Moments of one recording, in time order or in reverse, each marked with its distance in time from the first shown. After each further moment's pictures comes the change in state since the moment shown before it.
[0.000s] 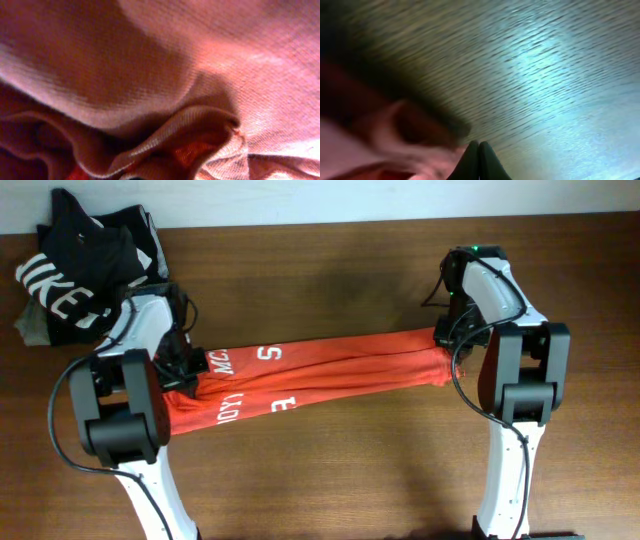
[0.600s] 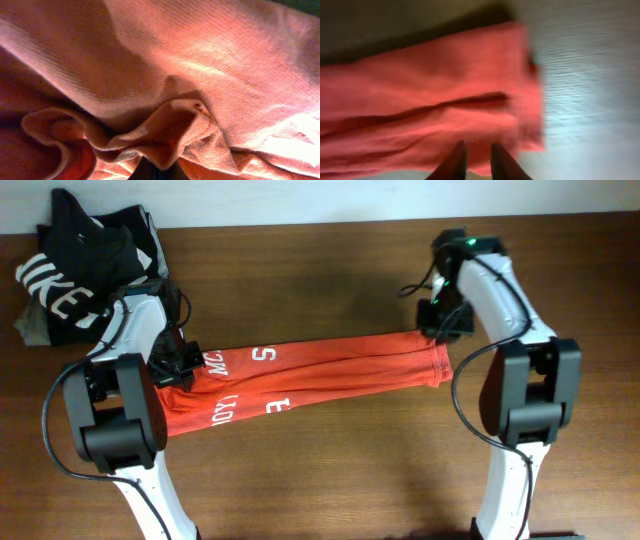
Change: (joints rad) left arm 0.012 -0.038 -0.005 0.049 -0.003 -0.004; right arm 0.093 -0.181 -0.097 0.134 -0.209 -0.198
